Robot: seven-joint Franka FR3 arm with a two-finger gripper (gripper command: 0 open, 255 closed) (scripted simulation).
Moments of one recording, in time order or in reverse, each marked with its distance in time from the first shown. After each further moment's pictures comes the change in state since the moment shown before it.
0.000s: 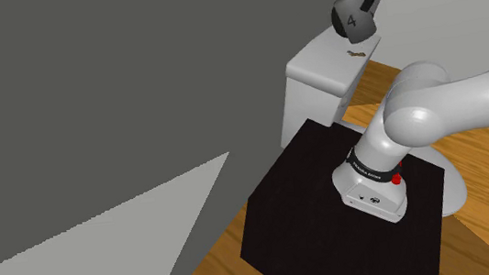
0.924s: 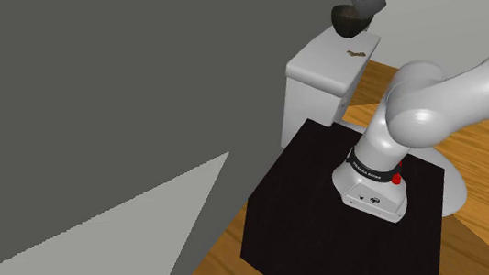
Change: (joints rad) arm 0.079 0.150 -0.070 0.262 0.007 -0.082 -0.075
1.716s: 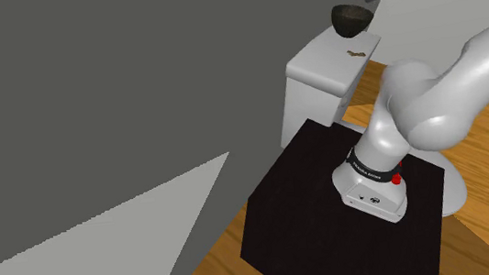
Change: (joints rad) arm 0.320 0.306 -0.480 0.461 -0.008 -0.003 -0.278
